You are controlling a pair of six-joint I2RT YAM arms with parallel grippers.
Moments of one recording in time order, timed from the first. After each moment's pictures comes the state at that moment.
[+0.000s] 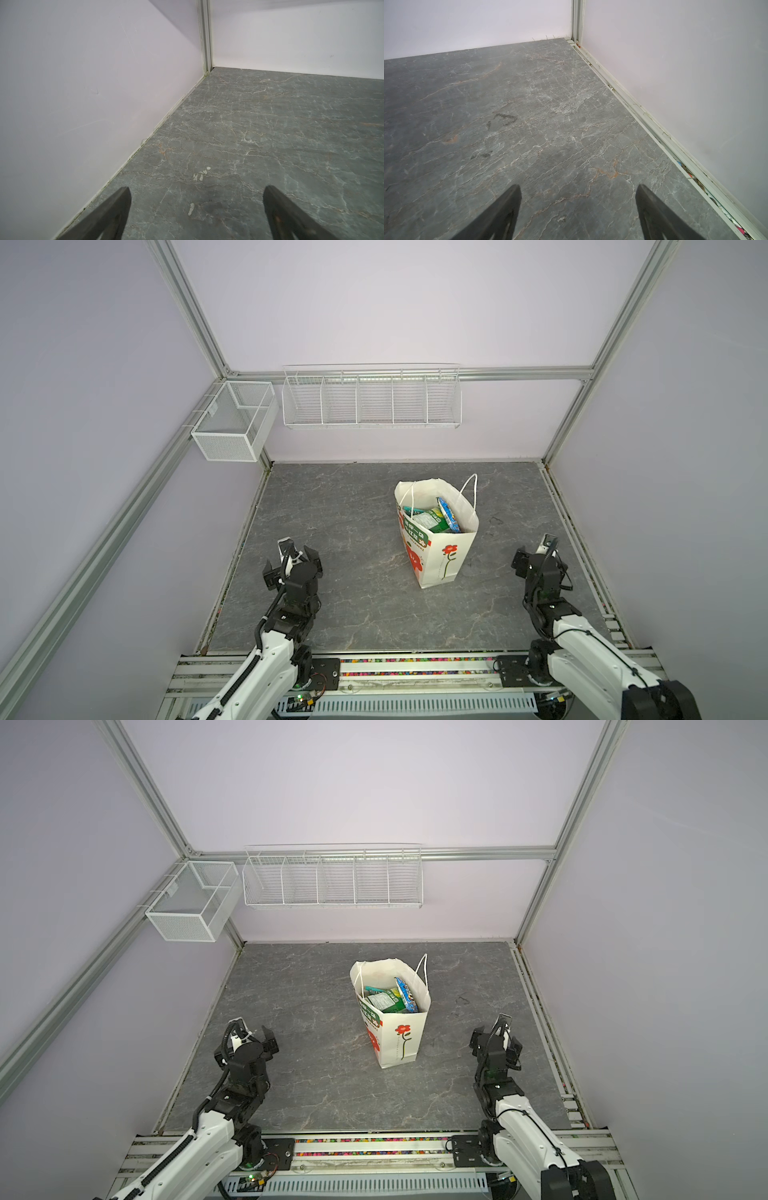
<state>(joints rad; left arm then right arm) -0.33 0.68 0.17 0.16 -0.77 -0.13 0.16 0.87 0.17 0.24 0.56 0.22</state>
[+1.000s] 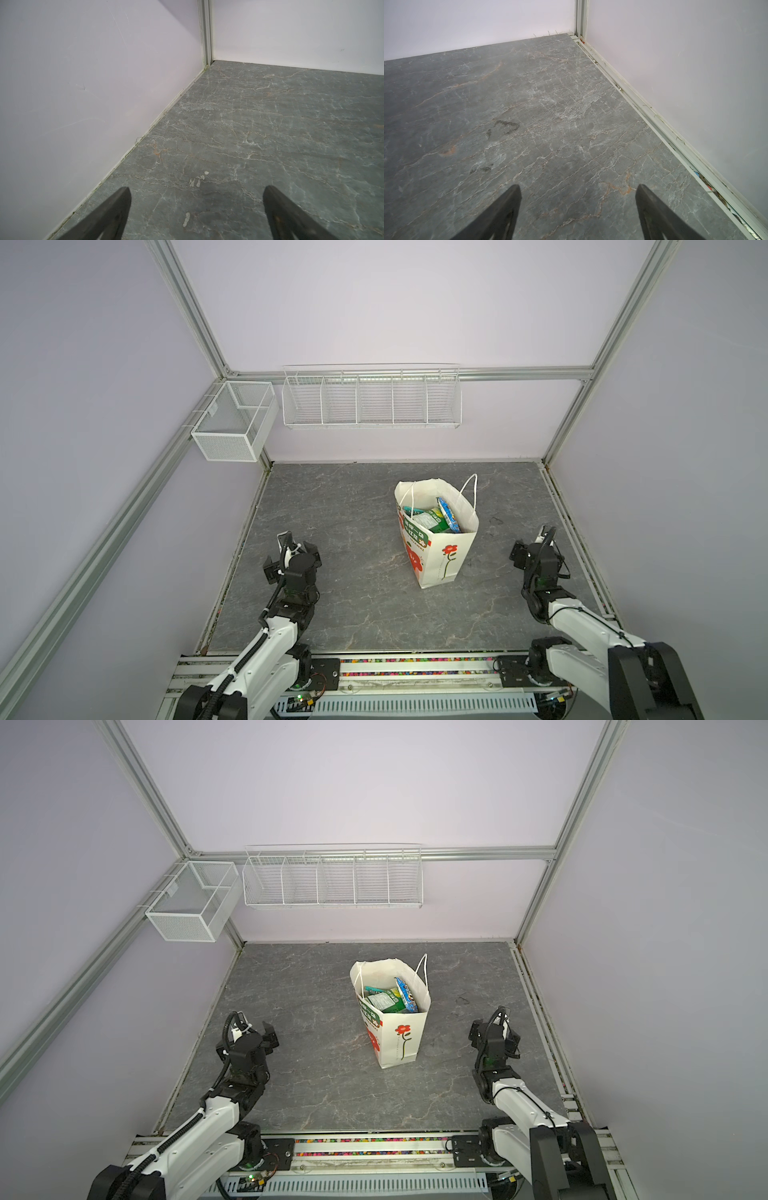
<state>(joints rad) -0.25 0.87 0.21 0.30 -0.69 -0.13 0.11 1.07 0.25 0.34 0.49 0.23</state>
